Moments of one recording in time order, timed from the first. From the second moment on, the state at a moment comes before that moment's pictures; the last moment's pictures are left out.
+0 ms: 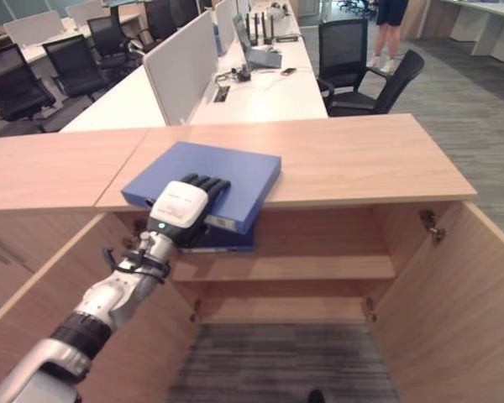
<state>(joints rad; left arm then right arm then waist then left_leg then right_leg) -0.41 0.85 -0.49 0.32 0.76 -0.11 0.42 0.04 -0.33 0.16 1.30 0.17 -0.04 -0.07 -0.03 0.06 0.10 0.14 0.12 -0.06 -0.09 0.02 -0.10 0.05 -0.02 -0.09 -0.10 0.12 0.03</state>
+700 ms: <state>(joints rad) -0.45 0.80 -0.49 0.35 0.75 -0.09 0.45 0.08 -0.32 0.16 1.29 0.20 -0.03 -0.07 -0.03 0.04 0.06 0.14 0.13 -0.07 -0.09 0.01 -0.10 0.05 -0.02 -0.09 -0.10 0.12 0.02</state>
